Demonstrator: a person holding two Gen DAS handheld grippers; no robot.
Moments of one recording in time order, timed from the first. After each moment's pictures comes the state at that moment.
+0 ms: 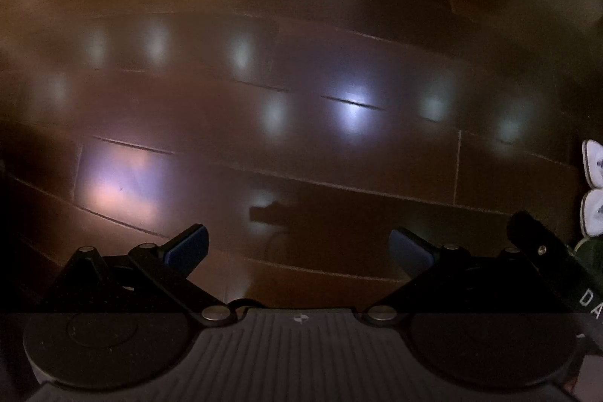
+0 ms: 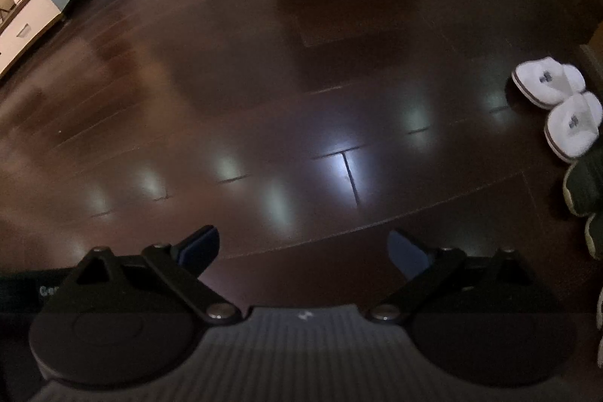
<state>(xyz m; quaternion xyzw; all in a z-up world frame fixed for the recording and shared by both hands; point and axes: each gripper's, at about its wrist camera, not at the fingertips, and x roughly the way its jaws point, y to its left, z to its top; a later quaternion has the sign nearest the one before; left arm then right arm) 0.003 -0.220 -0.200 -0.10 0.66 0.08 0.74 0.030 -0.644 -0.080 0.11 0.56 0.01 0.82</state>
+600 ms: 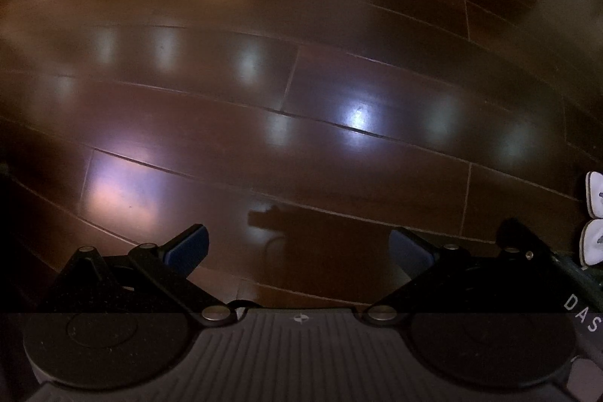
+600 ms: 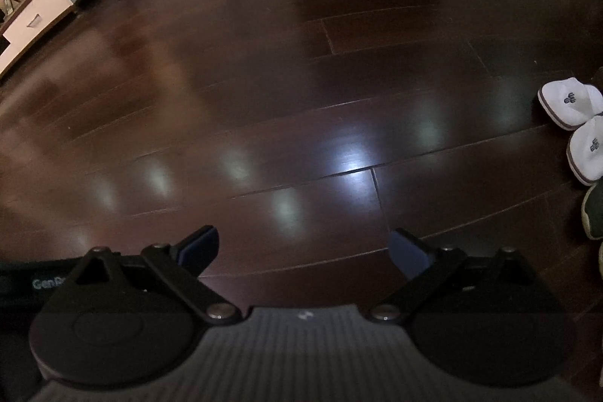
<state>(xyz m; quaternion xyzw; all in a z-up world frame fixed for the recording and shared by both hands) 0.008 -0.209 -0.210 -0.11 0.64 0.10 0.75 0.053 -0.623 -0.088 0.10 0.56 0.03 0.82</state>
